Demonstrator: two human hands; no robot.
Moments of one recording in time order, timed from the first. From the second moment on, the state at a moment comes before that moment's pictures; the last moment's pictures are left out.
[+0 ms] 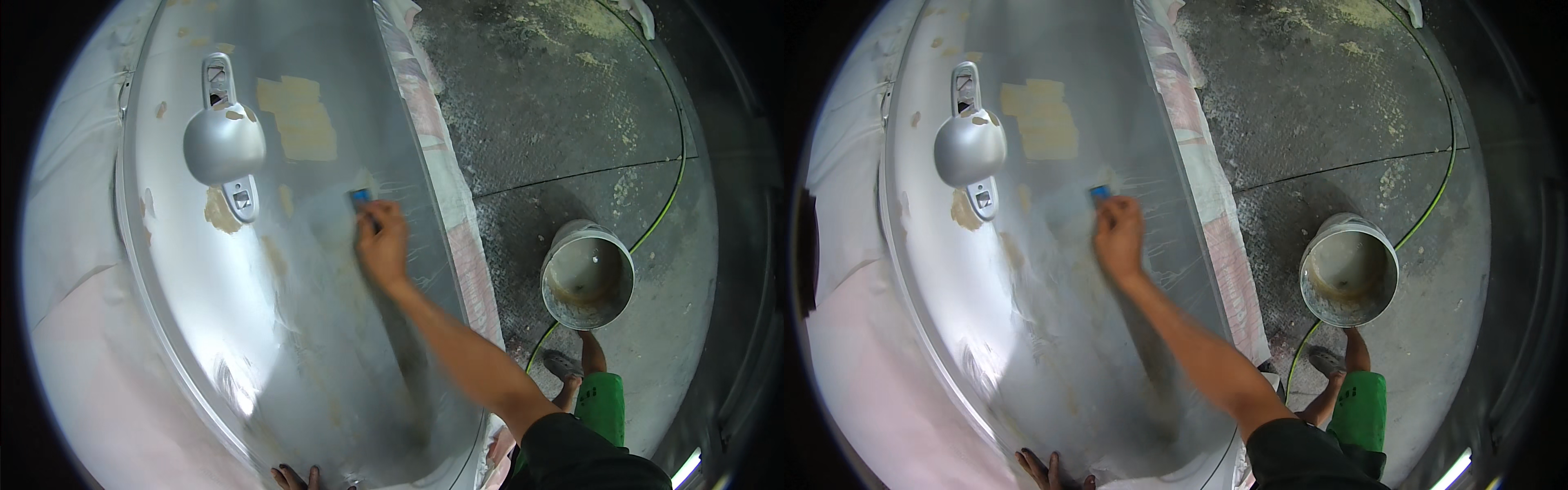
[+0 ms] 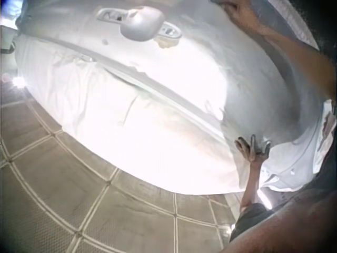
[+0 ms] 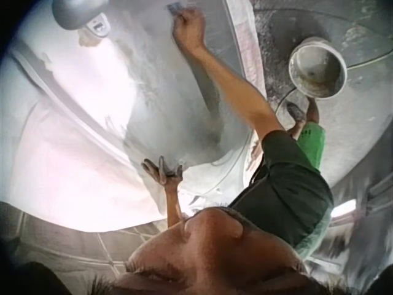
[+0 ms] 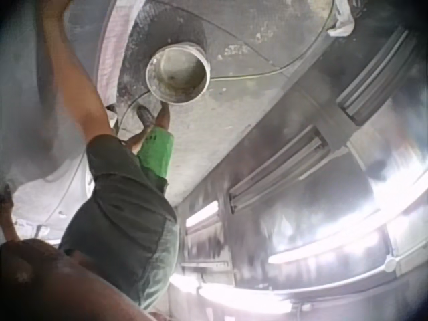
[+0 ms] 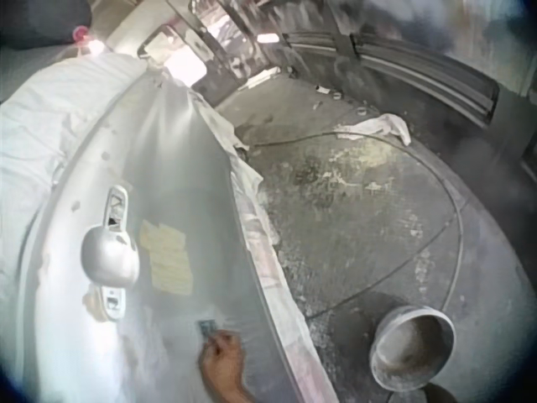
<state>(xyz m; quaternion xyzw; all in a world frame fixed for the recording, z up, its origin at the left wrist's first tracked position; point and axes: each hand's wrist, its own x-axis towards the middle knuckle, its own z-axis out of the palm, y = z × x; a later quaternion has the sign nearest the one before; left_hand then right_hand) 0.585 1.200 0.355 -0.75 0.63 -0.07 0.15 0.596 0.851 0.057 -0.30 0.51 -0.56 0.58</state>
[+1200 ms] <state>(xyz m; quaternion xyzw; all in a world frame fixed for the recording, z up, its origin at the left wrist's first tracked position) 0.589 1.211 0.360 -0.76 0.63 -0.06 0.17 0.597 0.832 0.152 -0.34 0.38 -0.60 0.61</state>
